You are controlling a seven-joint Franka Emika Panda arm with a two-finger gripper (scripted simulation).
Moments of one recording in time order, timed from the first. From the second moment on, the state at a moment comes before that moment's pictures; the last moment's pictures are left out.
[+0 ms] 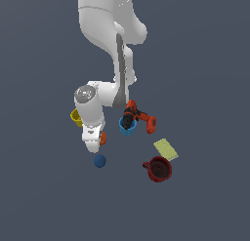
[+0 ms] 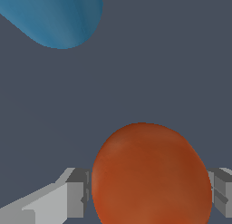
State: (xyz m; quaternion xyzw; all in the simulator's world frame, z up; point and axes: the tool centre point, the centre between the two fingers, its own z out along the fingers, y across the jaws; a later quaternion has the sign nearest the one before) arm -0.008 -0.129 0.048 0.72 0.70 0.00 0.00
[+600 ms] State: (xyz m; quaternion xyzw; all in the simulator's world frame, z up) arm -0.011 -0.125 0.054 0.72 0.70 0.00 0.00
